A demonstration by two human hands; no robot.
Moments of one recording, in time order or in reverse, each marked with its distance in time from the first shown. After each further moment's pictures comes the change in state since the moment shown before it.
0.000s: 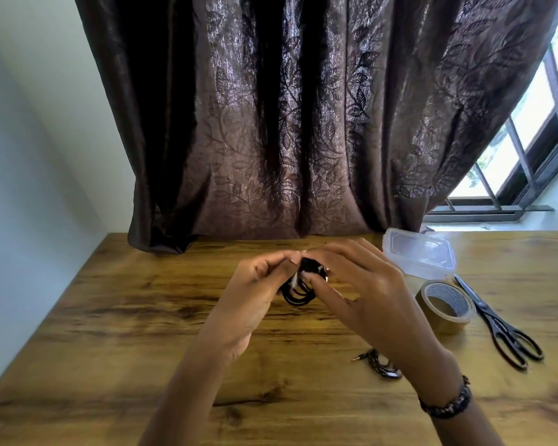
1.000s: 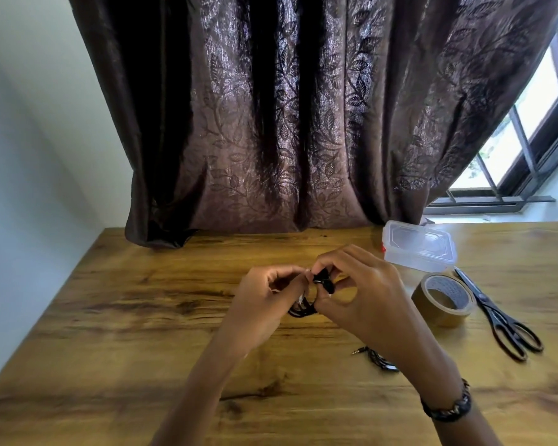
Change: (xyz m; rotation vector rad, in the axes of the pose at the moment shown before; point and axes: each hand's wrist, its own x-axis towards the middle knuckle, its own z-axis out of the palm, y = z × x) left_hand 0.007 -0.031 0.000 0.309 -0.040 0.055; right_hand -0.012 0.006 0.006 0.199 -0.149 0.240
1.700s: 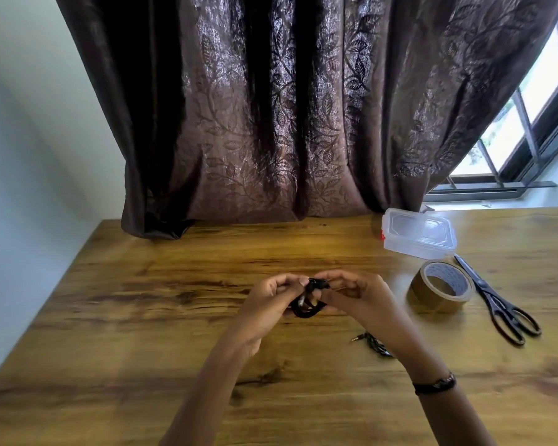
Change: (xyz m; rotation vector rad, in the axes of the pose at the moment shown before) left_hand 0.007 -0.042 0.020 -0.304 0.011 -0.392; right_hand -0.031 0.052 0.030 0.664 -0.145 0.569
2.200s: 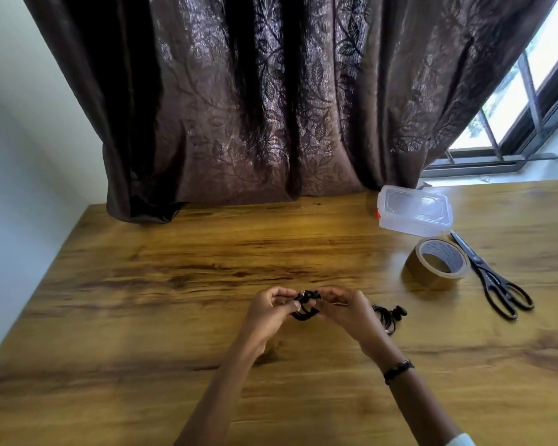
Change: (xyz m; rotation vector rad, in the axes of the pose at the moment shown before) left_hand 0.033 -0.083 0.006 0.165 0.163 -0.184; right_hand -0.003 0.093 0.012 0.046 0.110 0.264
